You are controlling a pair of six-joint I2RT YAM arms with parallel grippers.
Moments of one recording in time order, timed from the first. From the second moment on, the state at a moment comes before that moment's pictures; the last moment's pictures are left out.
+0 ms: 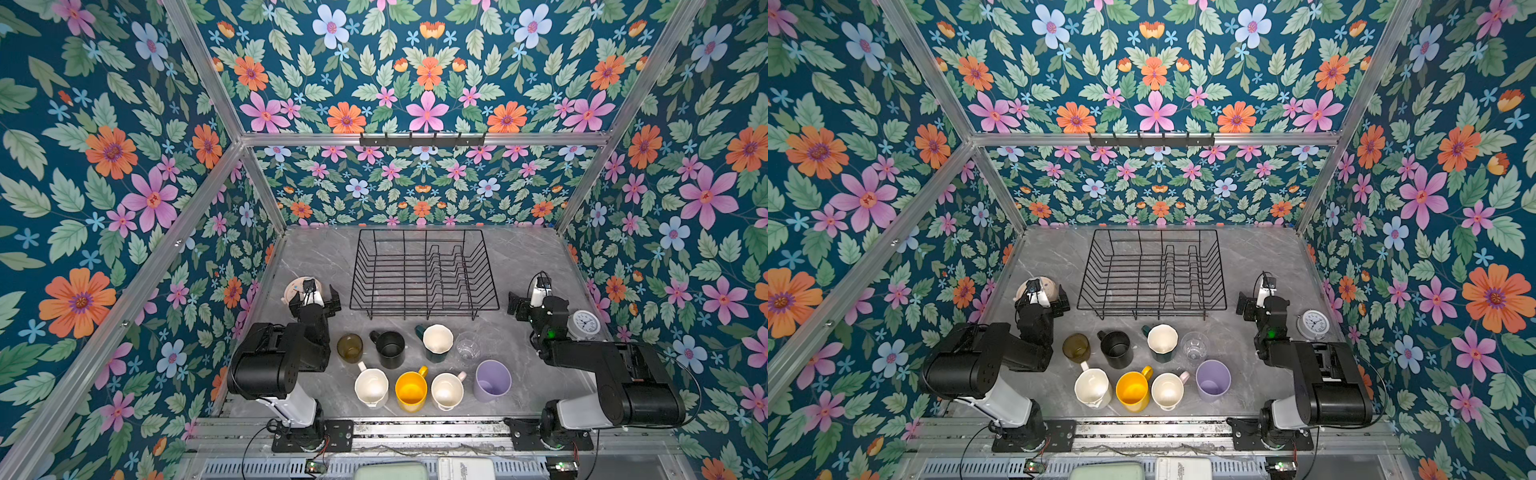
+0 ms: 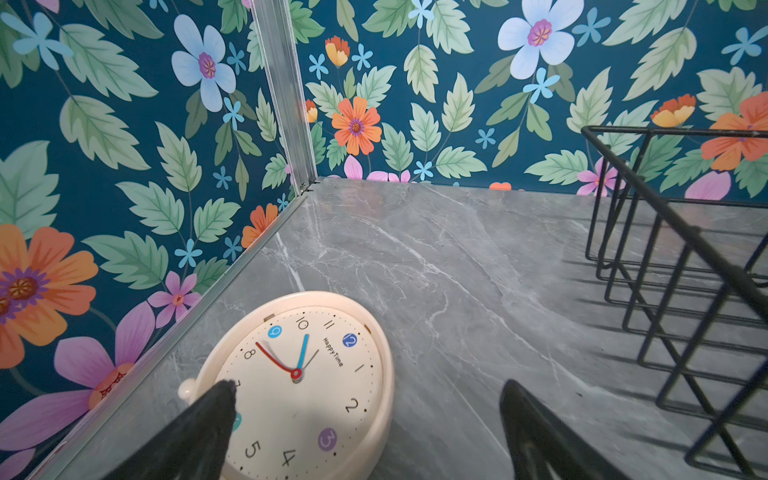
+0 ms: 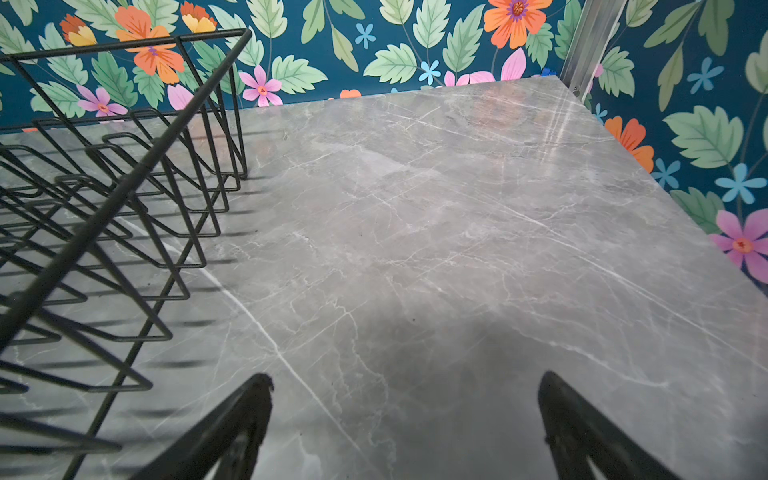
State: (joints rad) left arm -0.07 1.62 0.26 1.21 -0.33 0.00; right arm -0.03 1.44 0.32 0.74 0.00 0.08
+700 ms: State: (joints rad) left arm -0.09 1.42 0.22 1.15 -0.40 0.00; right arm -0.03 1.29 0.37 0.58 0.04 0.11
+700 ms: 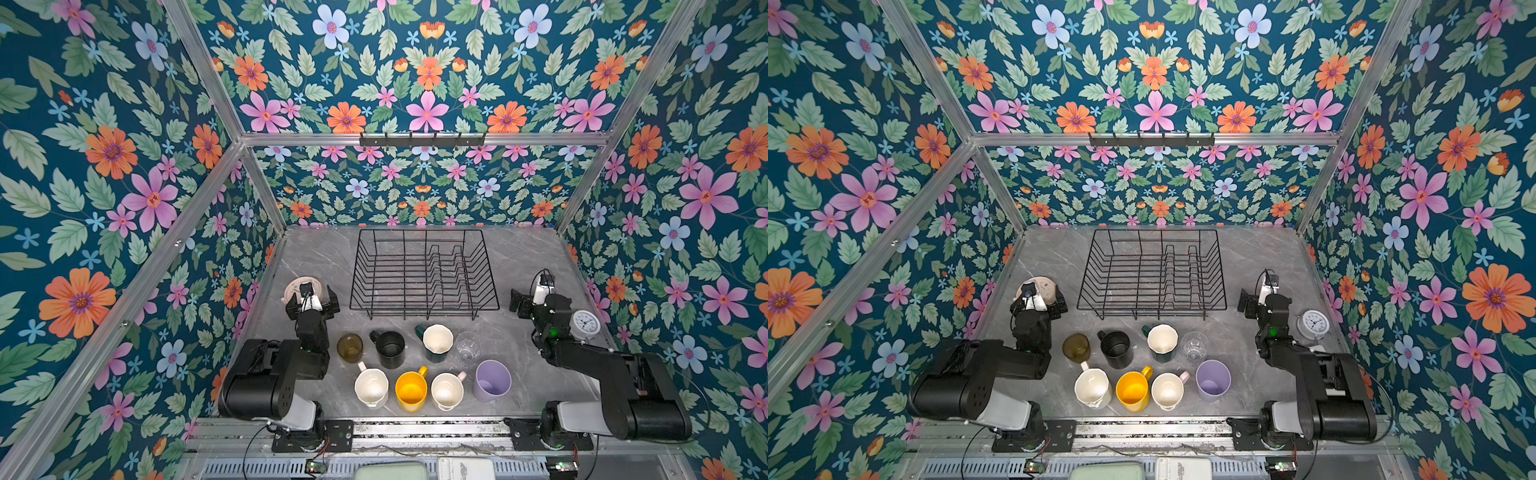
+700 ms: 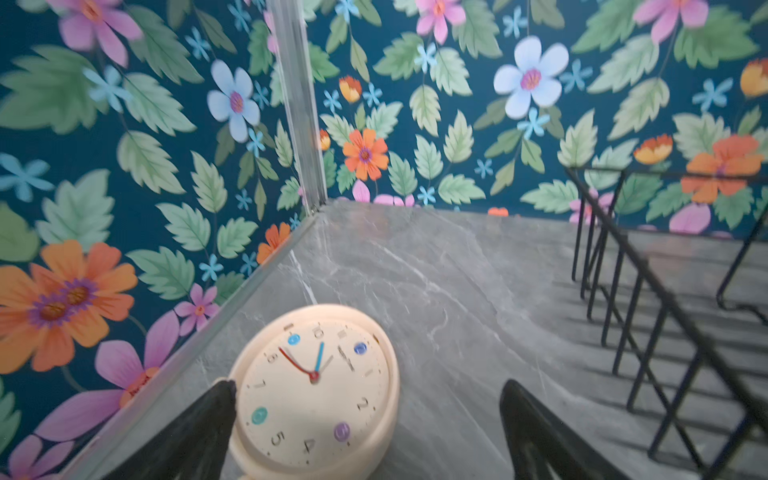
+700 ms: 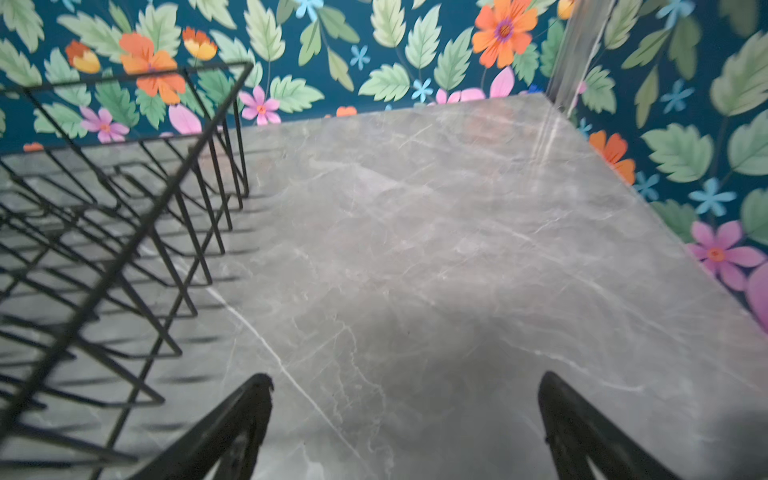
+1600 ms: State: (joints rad) left arm -0.10 0.88 0.90 -0.12 -0.16 -0.29; right arm 0.15 0.71 0.81 -0.70 -0.24 0.42
